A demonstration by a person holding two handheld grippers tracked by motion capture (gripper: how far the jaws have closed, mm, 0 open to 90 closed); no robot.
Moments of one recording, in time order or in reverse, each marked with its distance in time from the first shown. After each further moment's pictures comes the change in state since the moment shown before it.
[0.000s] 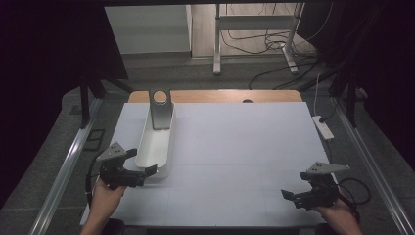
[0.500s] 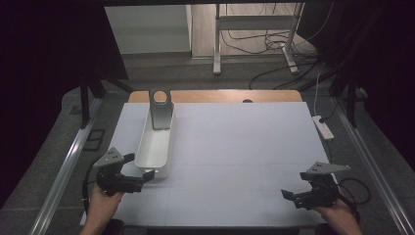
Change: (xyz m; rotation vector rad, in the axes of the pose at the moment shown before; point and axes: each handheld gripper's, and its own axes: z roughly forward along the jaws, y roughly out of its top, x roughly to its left) left arm -0.007 -0.010 -0.009 0.004 0.014 0.000; right arm 0.000 0.000 0.000 -0.002 0.000 -0.001
